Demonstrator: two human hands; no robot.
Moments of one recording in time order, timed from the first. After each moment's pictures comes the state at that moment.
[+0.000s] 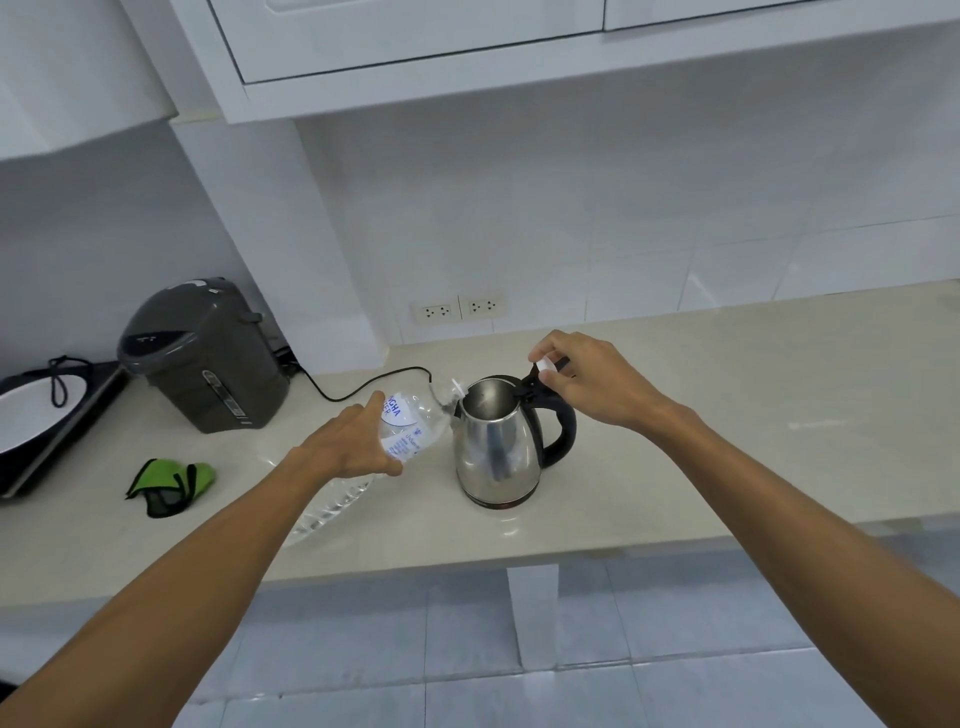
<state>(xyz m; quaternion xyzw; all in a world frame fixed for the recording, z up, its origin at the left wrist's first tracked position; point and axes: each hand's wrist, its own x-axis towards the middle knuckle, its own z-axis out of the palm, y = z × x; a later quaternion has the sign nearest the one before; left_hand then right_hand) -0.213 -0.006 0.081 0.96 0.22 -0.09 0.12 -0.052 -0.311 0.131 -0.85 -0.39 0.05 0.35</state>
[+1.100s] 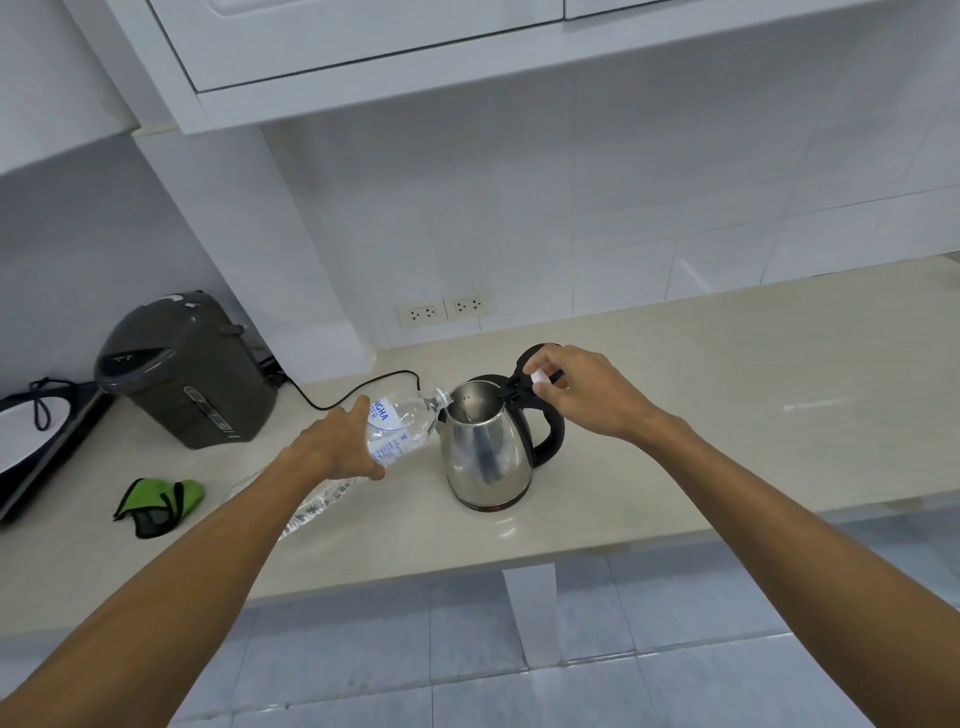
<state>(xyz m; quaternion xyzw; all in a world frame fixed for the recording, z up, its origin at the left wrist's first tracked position) -0.192 -0.005 0.083 0.97 0.23 -0.12 0.03 -0.047 -0.323 0.113 -0.86 -0.36 0.07 0.36</state>
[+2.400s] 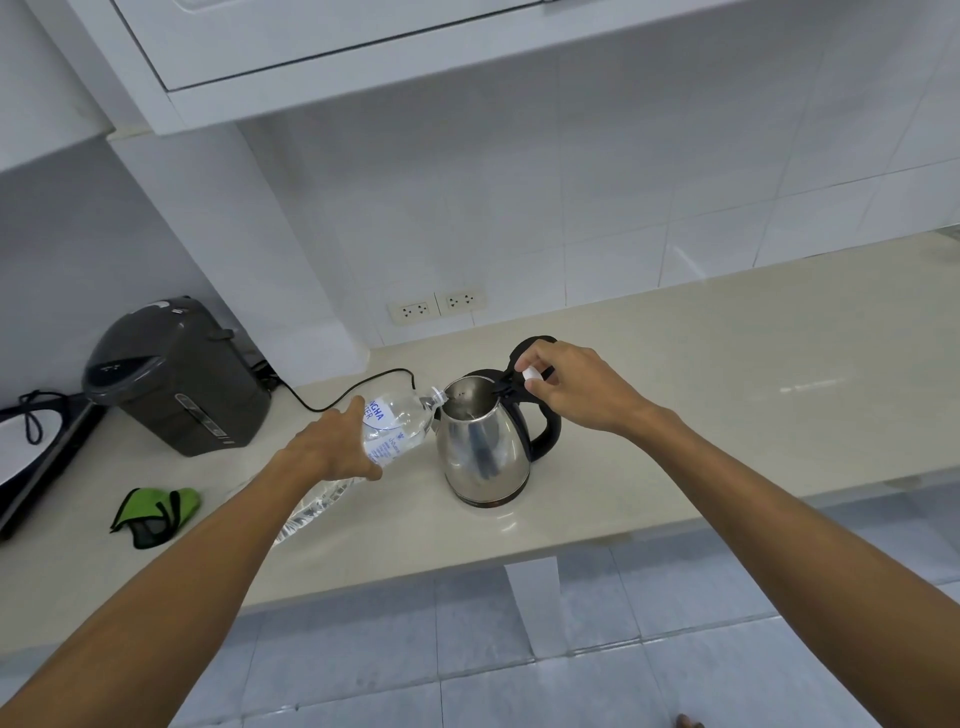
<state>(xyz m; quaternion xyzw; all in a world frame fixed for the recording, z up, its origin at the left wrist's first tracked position) -0.184 0.001 0.076 0.97 0.23 -0.12 0.03 -0.044 -0.320 0.104 -0.86 -0.36 0.08 0.37</state>
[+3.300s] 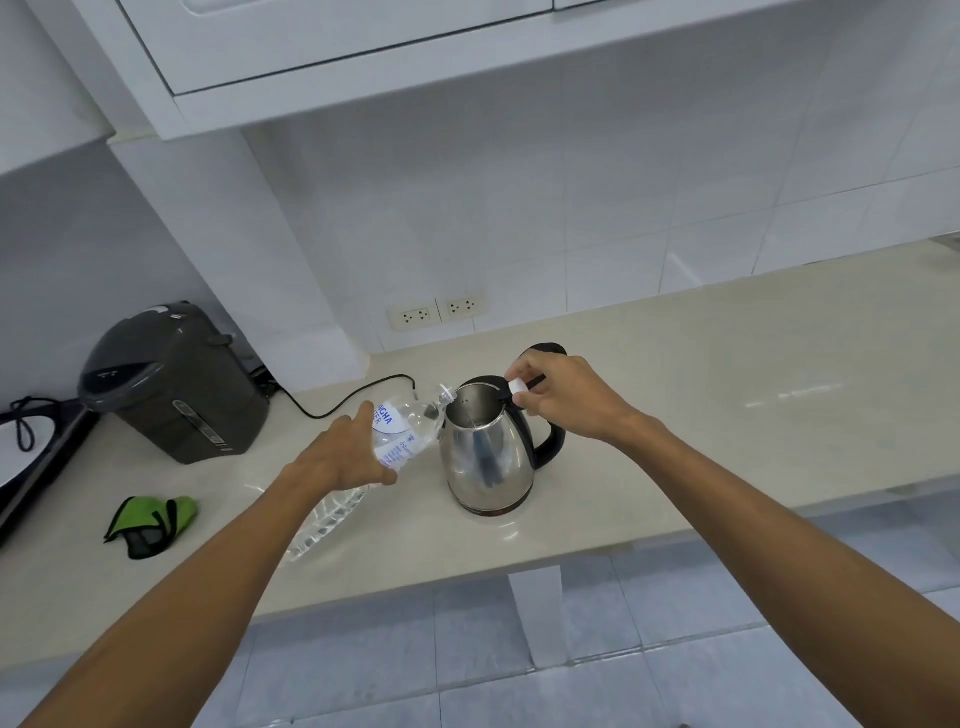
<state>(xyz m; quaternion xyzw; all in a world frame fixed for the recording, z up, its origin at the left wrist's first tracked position) -0.182 0.000 0.071 0.96 0.23 -0.11 0.11 -0.044 -0.298 0.100 -0.83 -0.34 0.11 0.42</state>
